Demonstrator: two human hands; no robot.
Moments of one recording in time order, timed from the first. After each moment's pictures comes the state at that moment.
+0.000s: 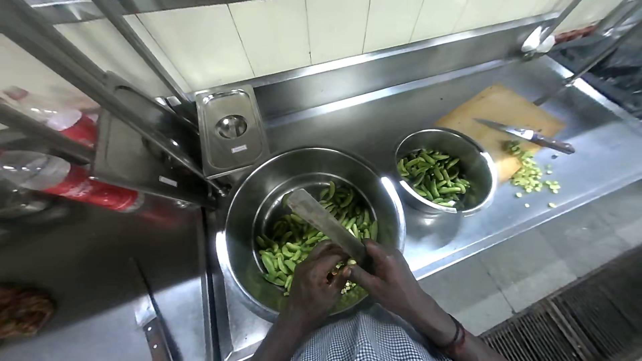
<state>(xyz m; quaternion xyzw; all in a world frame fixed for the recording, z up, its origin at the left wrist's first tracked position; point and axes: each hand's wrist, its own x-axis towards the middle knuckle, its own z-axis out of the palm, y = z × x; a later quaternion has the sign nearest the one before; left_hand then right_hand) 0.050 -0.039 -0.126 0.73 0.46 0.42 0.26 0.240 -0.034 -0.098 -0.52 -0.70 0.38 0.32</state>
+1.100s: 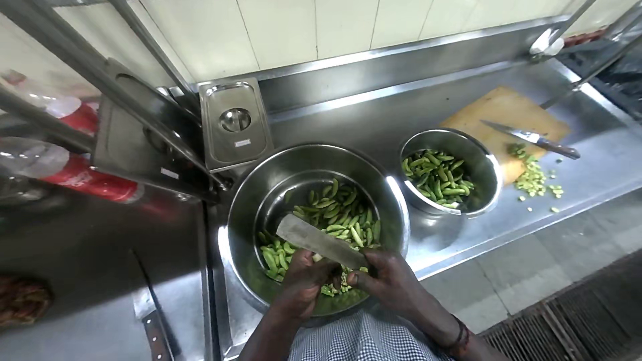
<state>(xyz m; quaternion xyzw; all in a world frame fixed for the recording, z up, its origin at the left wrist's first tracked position) 0.038 -0.037 -0.105 0.29 0.39 0.48 0.73 0.242 -0.033 -0.098 -0.48 -0.71 0.42 0.29</state>
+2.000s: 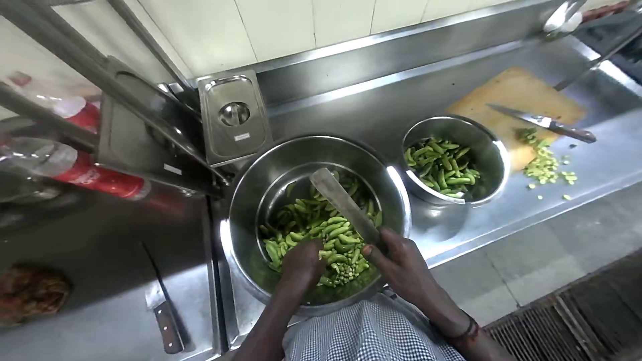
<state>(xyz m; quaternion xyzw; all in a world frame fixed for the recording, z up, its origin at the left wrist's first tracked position) 0.033 -0.010 -0.145 0.67 0.68 -0.07 0.30 0.255 -0.035 -0.099 -0.57 -0.66 0.38 0.31</state>
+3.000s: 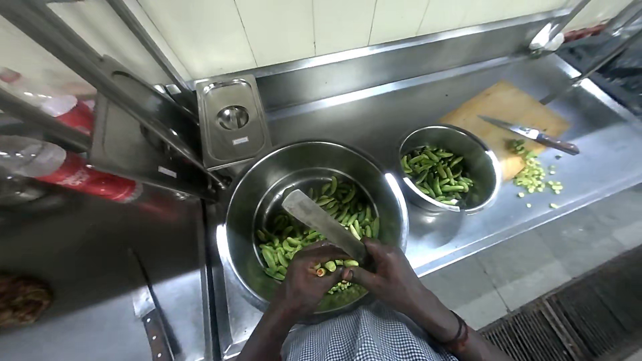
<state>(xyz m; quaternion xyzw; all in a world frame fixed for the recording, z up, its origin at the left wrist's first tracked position) 0.032 -0.035 -0.103 0.64 0.42 0.44 0.47 0.239 -0.032 -0.095 -0.50 -0.70 0.41 0.31</state>
